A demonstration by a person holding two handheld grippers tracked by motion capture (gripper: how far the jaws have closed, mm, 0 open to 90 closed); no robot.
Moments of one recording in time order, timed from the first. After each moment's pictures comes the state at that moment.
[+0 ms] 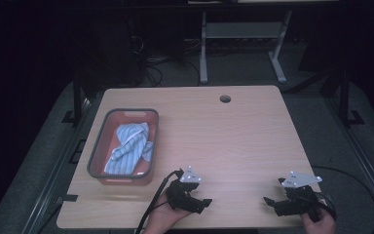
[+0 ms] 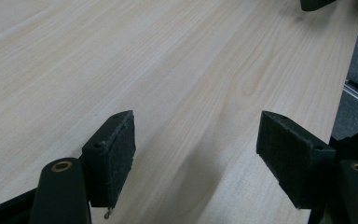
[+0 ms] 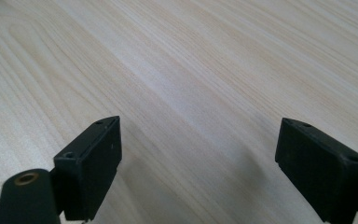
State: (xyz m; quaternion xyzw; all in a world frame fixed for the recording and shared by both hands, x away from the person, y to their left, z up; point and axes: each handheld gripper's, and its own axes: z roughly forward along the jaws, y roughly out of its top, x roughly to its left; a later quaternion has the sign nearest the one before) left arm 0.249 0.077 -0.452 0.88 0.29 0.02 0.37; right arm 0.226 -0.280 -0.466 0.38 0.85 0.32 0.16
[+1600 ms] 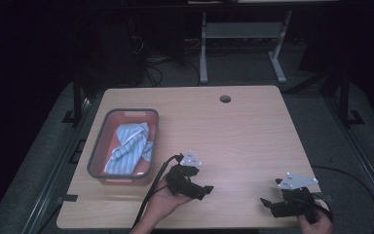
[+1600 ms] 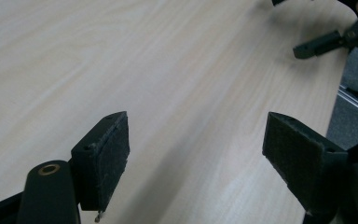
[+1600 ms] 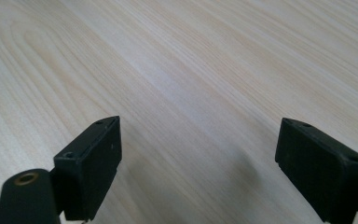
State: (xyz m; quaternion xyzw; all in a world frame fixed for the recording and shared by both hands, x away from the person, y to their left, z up) left arm 0.278 0.072 -0.409 0.88 0.30 0.02 0.38; right arm 0.222 -0.268 -0.464 0.37 0.86 0.32 0.17
